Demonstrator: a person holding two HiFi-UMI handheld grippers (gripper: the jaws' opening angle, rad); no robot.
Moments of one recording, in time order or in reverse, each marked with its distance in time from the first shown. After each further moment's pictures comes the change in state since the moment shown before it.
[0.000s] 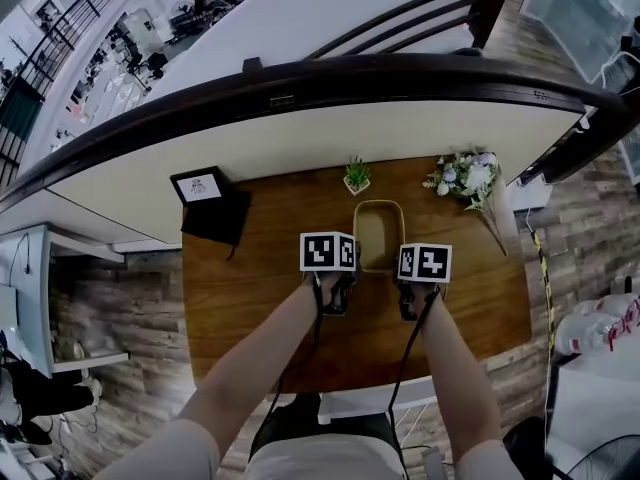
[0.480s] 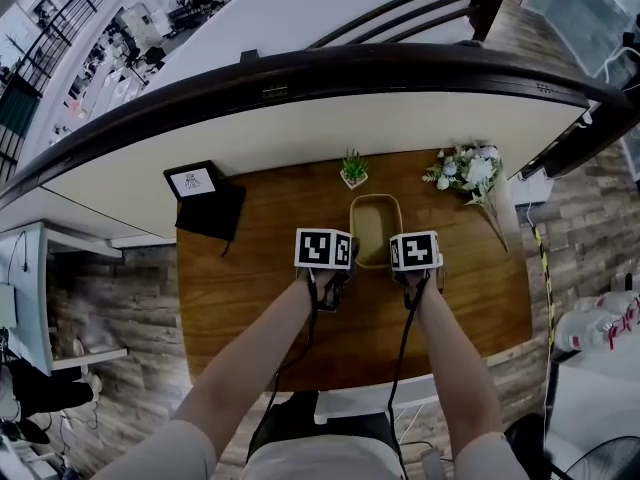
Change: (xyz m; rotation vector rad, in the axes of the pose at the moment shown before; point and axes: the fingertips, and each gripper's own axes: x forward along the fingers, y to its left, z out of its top) left arm 0.013 0.011 -0.002 0.066 0.019 0.010; right arm 0.034 -0.018 -0.001 -0.202 0.086 -0.095
